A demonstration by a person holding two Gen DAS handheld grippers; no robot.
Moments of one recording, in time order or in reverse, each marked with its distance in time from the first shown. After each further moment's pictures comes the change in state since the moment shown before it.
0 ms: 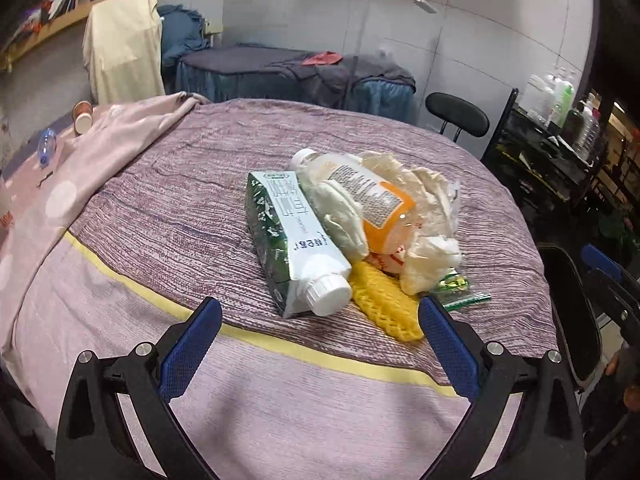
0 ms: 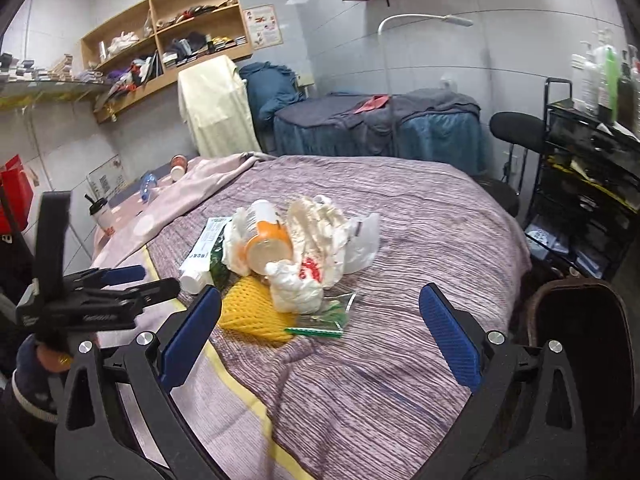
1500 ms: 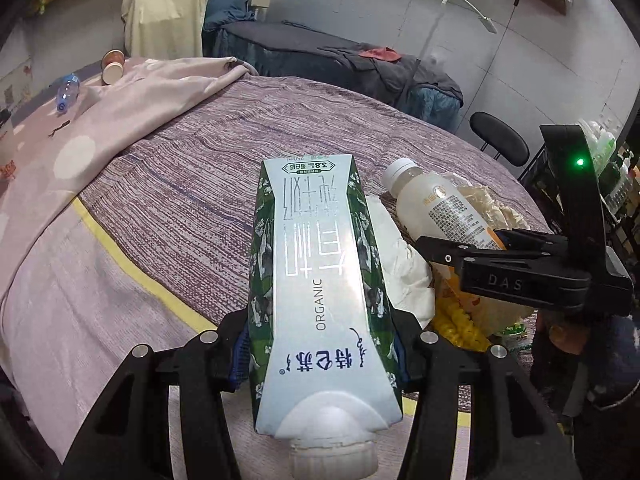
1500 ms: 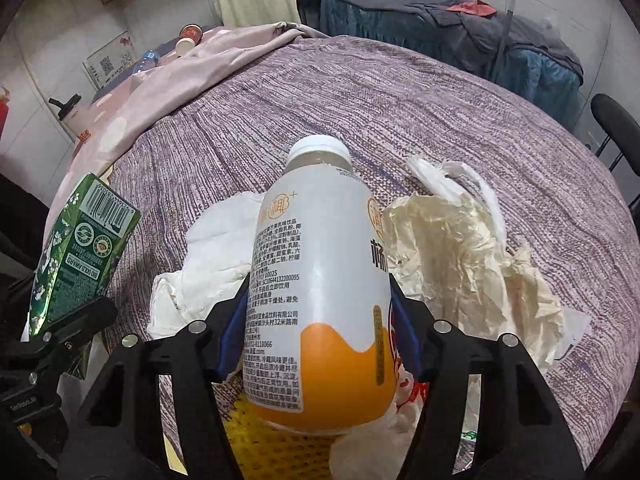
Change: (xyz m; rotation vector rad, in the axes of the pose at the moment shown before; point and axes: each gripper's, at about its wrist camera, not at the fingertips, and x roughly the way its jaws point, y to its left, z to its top) left arm 0.025 0.068 0.016 -0.169 0.033 0.018; right arm 0.245 0.067 0.062 -0.170 0.461 0.055
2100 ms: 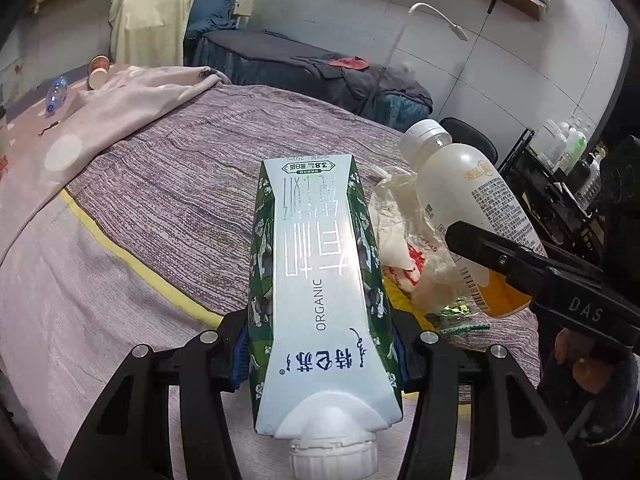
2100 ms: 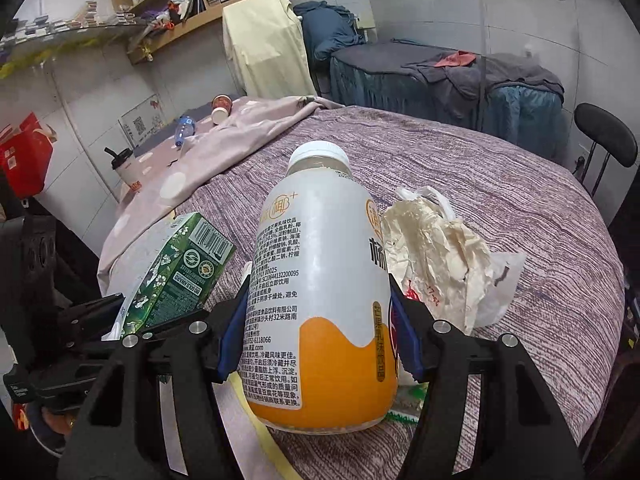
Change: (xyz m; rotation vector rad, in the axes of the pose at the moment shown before) left arm -0.032 -0.038 -0.027 0.011 -0.046 -0.087; right arm -0.120 0.006 -0.067 0.053 -0.263 0.090
